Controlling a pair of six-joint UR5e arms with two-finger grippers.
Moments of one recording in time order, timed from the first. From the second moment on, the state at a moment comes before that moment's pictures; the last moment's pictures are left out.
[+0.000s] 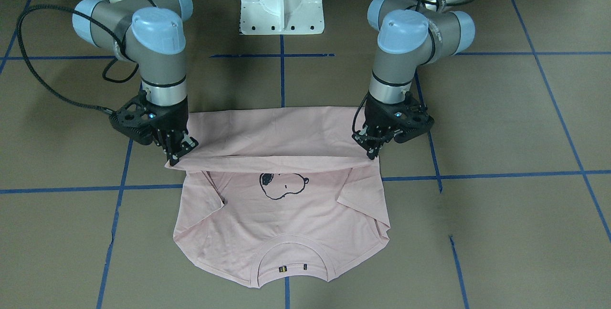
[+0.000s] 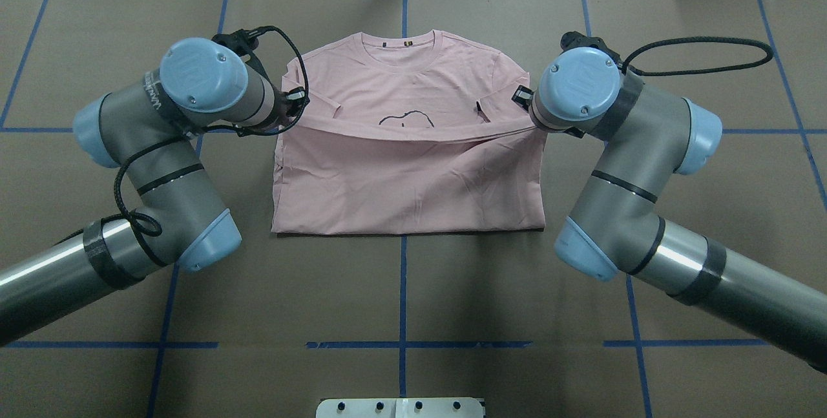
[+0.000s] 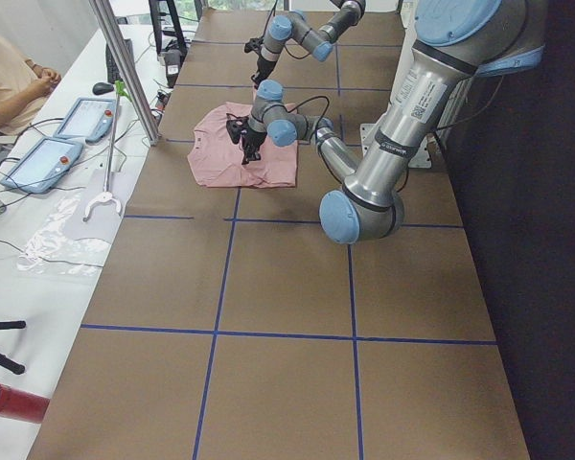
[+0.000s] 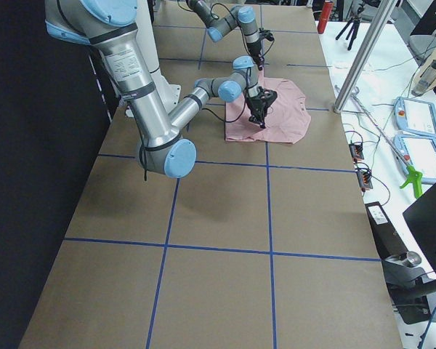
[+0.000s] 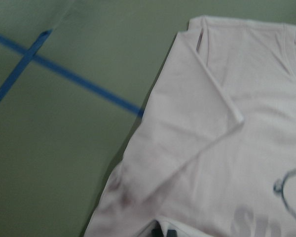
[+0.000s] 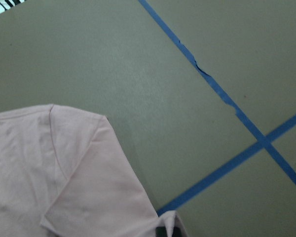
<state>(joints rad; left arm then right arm) -0.71 -2.16 -1.59 -1.82 -1.72 -1.55 0.69 -1.01 1.64 -1.53 1.59 1.63</state>
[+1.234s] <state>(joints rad) -0.79 -2.33 -1.14 -2.08 -1.60 -1.37 0.76 -0.74 1.12 -1.36 1.59 1.60</state>
